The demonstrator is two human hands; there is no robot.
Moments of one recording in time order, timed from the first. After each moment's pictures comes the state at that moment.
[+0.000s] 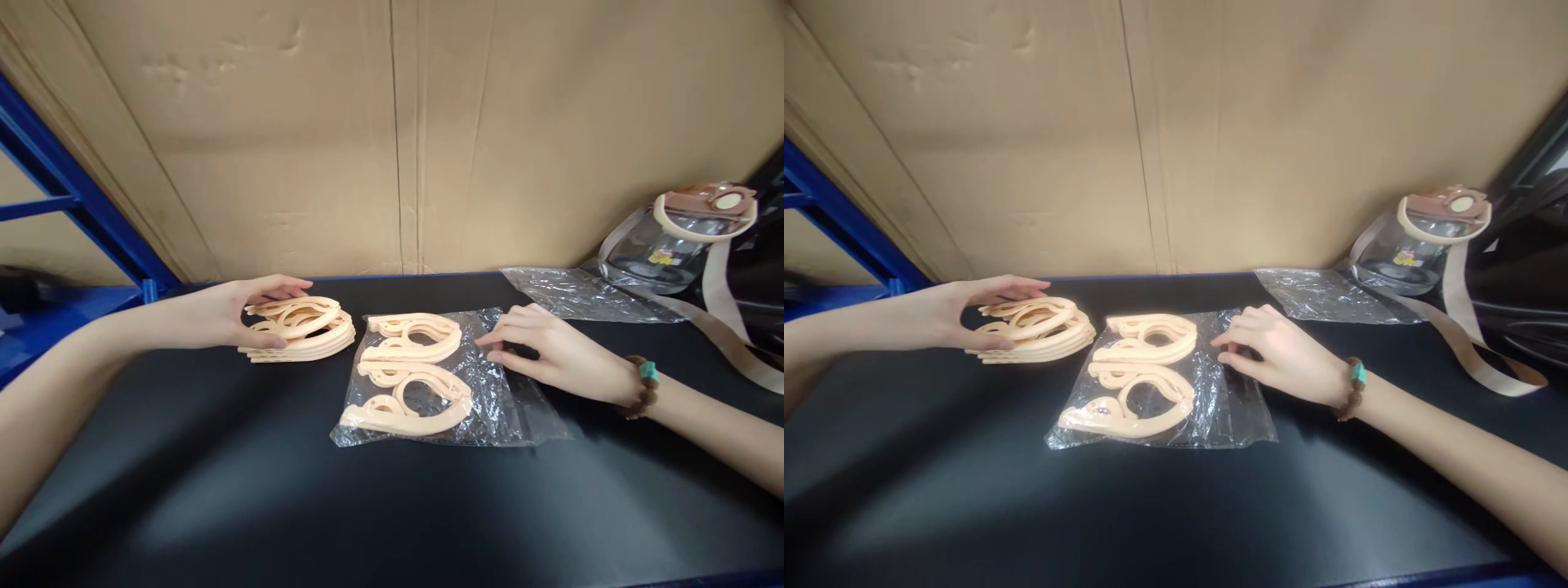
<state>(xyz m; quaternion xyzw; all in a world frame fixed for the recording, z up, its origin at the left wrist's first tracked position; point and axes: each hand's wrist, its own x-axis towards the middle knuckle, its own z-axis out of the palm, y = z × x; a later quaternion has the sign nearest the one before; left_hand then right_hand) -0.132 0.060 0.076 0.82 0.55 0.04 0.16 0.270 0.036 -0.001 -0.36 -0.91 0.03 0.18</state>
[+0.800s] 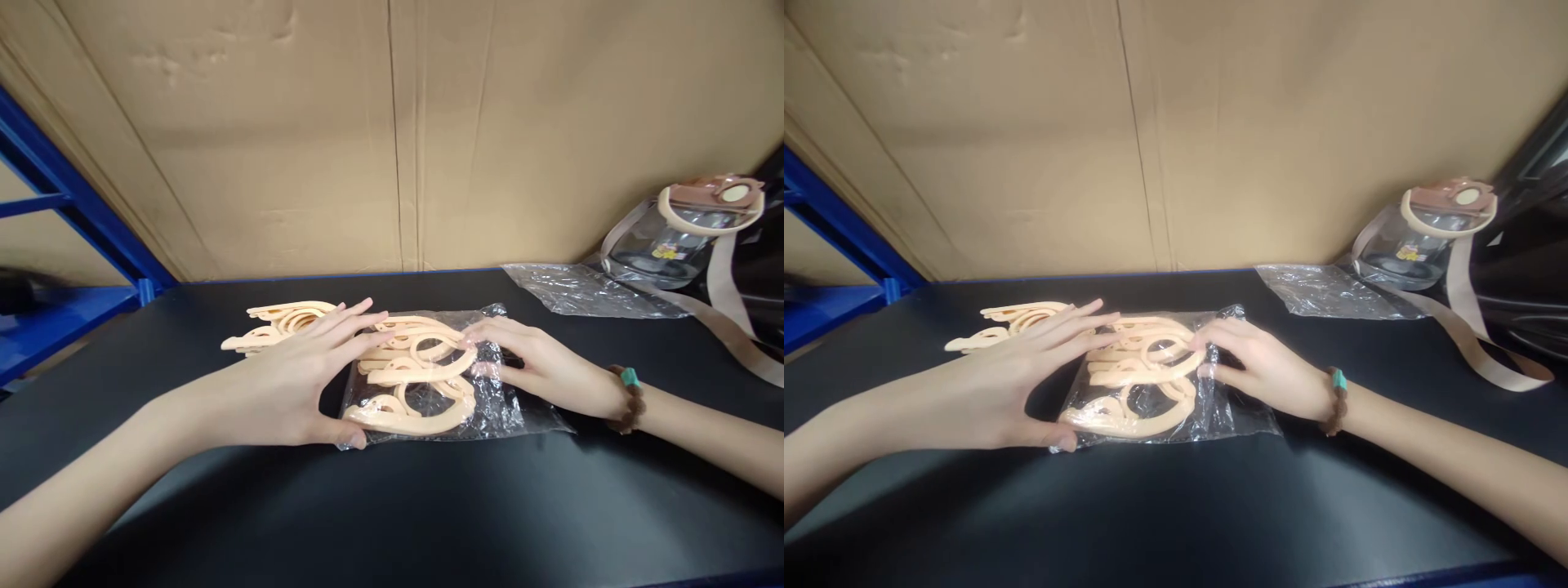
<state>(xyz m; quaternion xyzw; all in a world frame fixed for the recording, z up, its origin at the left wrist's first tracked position) -0.072 0.023 0.037 0.93 0.37 0.00 0.05 0.249 0.030 -0.014 -0.35 -0.89 0.15 0.24</state>
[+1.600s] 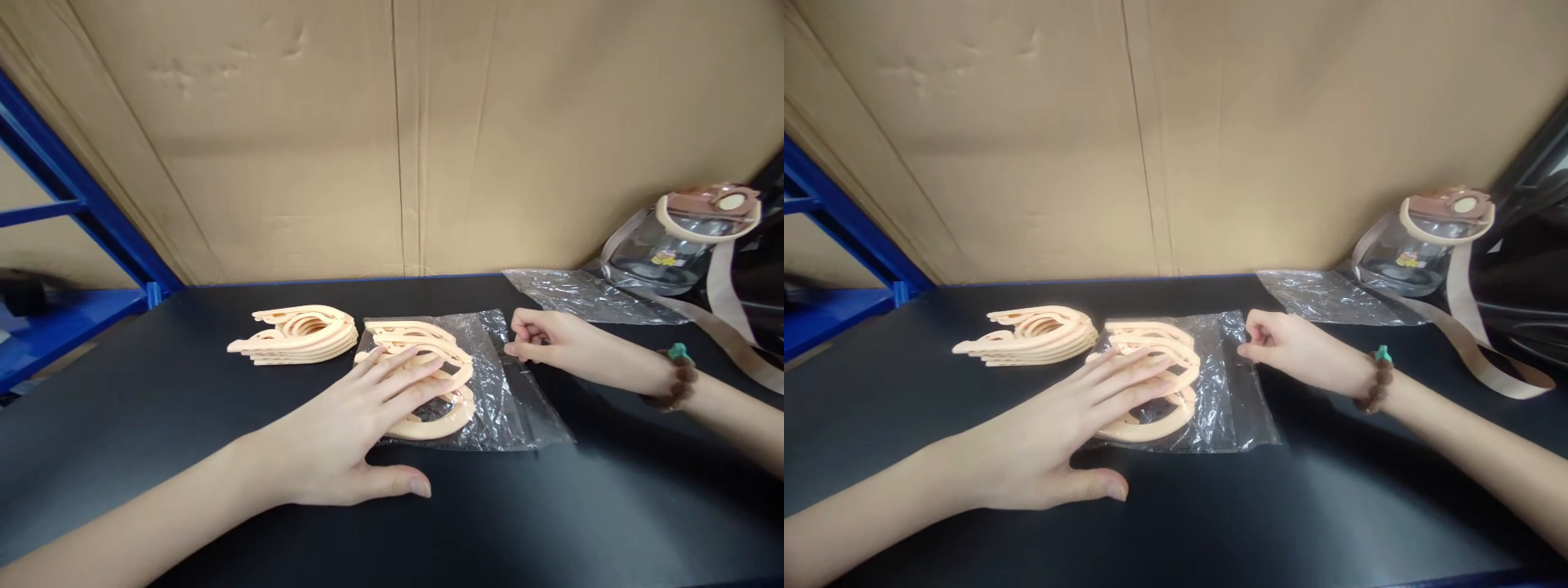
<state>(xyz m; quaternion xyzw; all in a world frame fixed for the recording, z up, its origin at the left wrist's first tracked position) -0.033 -0.002 0.016 0.95 0.26 0.06 0.14 0.280 0.041 0.003 -0.55 -0.79 0.23 0.16</state>
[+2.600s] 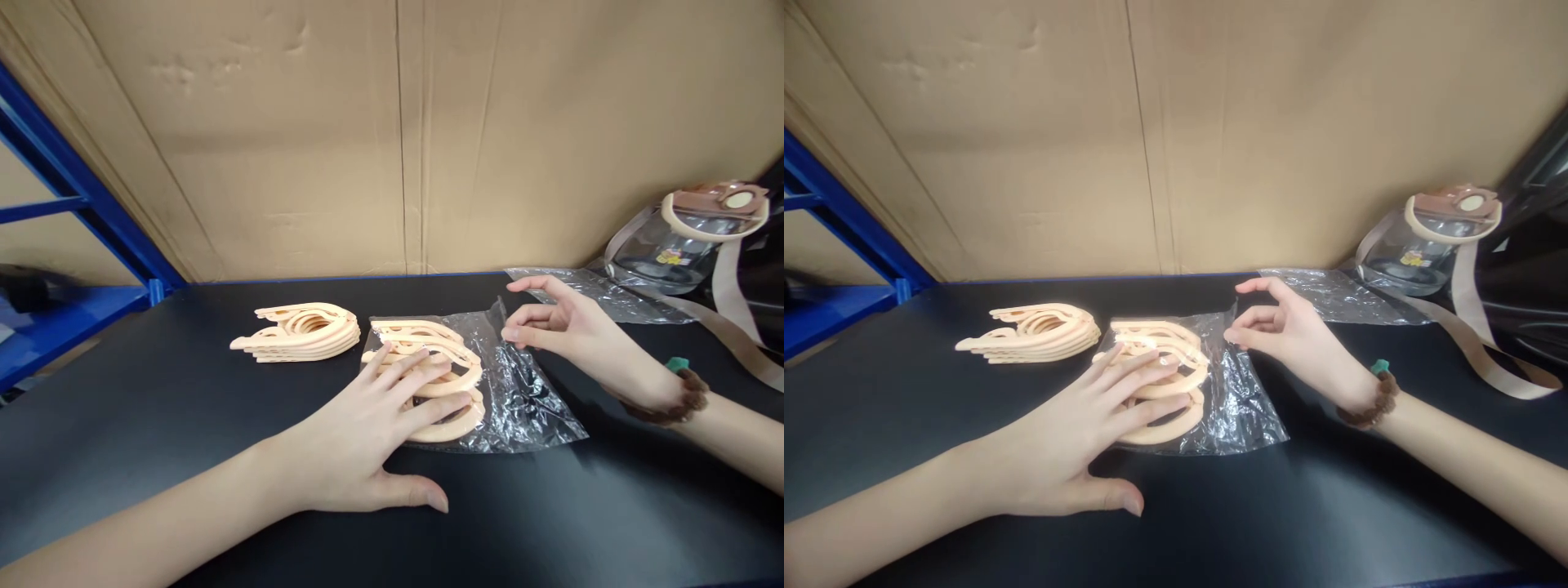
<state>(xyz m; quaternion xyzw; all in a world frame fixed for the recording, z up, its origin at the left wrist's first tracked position) -0.024 -0.005 0.010 0.97 0.24 0.05 0.07 0.257 0.025 0.009 -0.48 -0.65 0.39 0.44</state>
